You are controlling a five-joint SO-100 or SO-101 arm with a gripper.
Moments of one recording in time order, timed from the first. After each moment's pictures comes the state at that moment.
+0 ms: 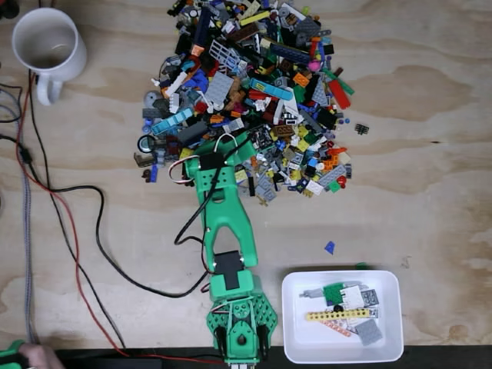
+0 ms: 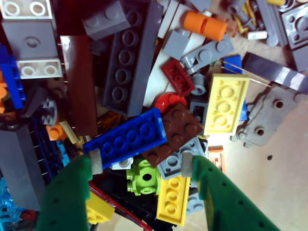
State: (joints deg) arm -11.4 87.8 106.3 55.0 -8.1
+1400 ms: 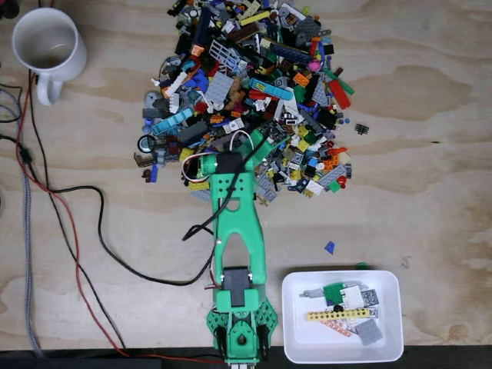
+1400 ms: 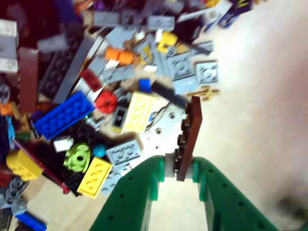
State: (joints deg) arm 2.8 102.2 96.3 87.7 -33.3
